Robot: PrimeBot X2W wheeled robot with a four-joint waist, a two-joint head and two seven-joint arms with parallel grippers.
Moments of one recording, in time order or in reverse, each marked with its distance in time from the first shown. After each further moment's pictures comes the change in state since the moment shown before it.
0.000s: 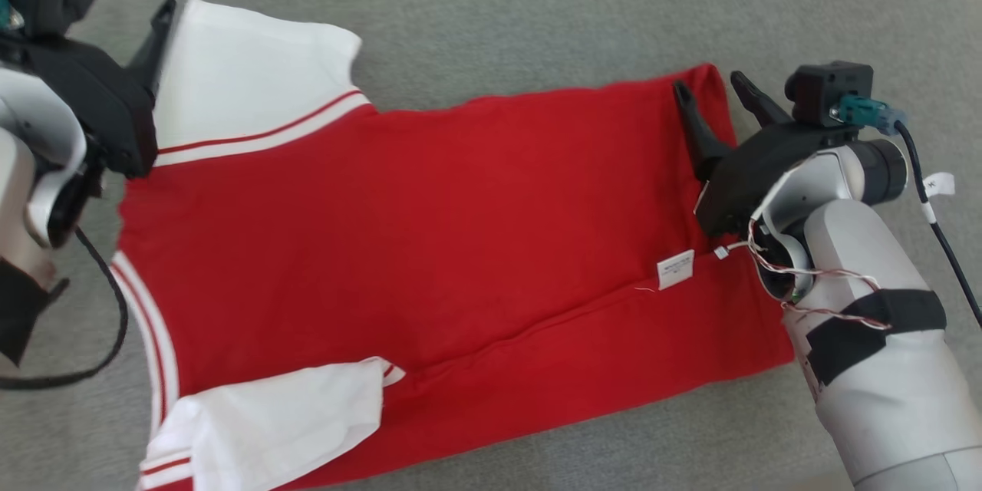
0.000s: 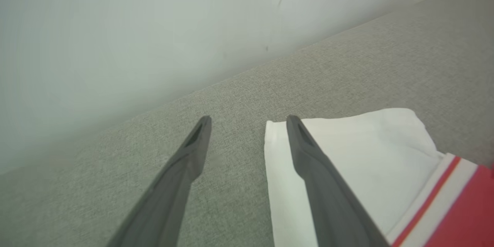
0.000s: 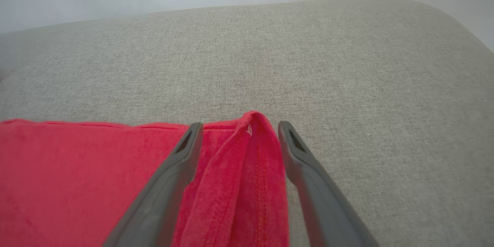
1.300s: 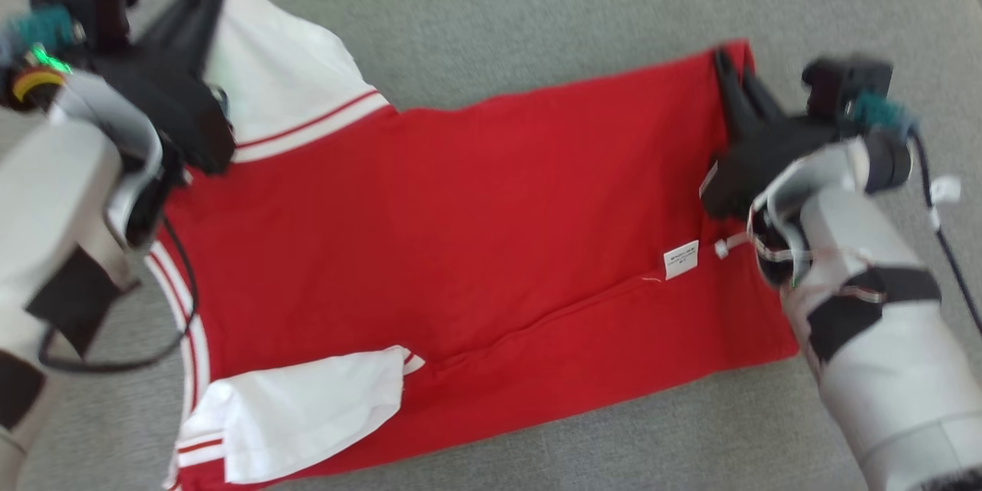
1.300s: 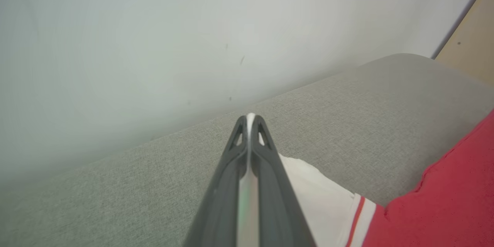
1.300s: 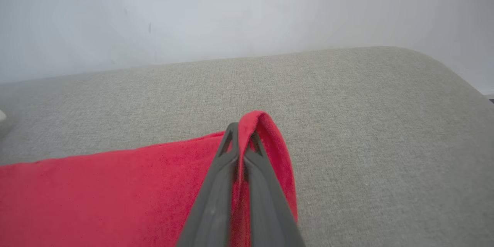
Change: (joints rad) left arm -0.105 -0.061 -0.283 0.102 -0.285 0.000 -0.273; right arm -0.109 -0.011 0.071 0.214 0.072 0.000 -0.236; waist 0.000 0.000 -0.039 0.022
